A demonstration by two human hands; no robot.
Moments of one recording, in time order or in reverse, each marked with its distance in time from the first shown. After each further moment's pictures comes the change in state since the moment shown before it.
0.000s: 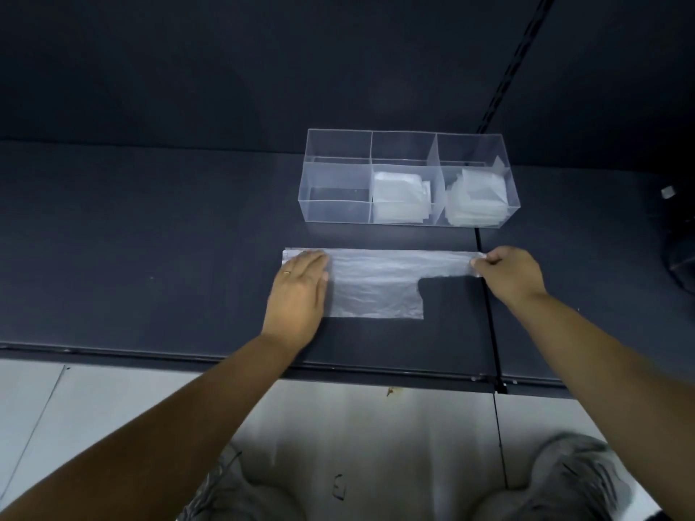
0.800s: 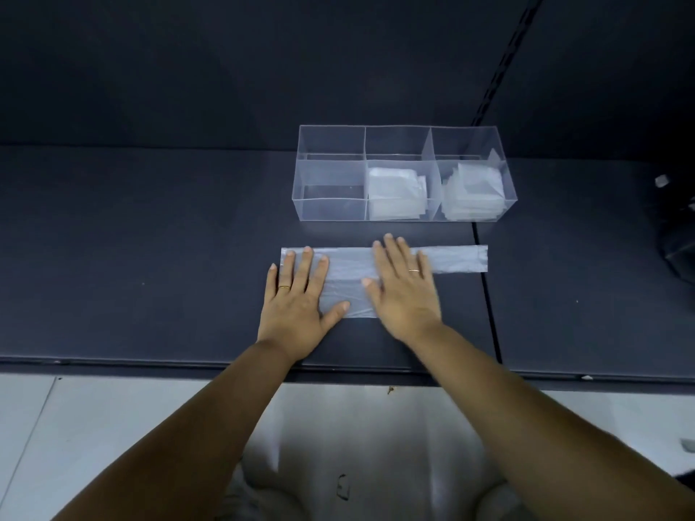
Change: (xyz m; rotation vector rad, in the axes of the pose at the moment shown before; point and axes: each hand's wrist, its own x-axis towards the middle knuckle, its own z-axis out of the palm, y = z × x) left_hand -0.009 -0.020 0.026 0.405 -0.300 -0.019; right_hand -0.059 -0.053 0.111 -0.516 -0.083 -0.550
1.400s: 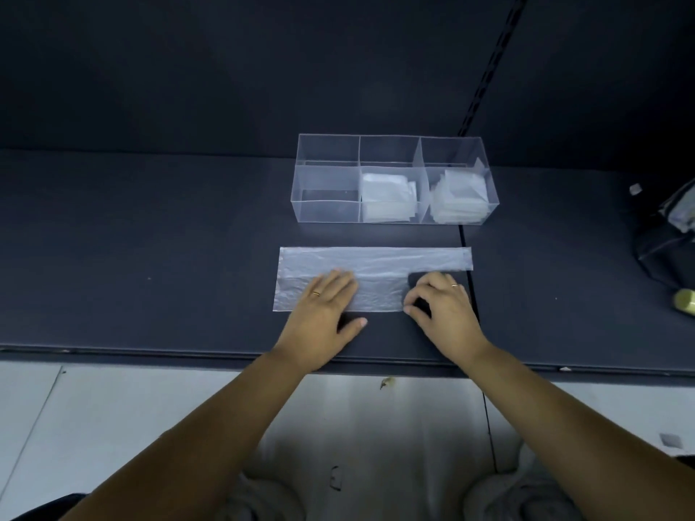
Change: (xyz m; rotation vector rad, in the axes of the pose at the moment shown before) left_hand -0.023 0.036 -0.024 -0.304 0.091 0.290; right_hand -0.060 0.051 -0.039 0.251 0.129 -0.097
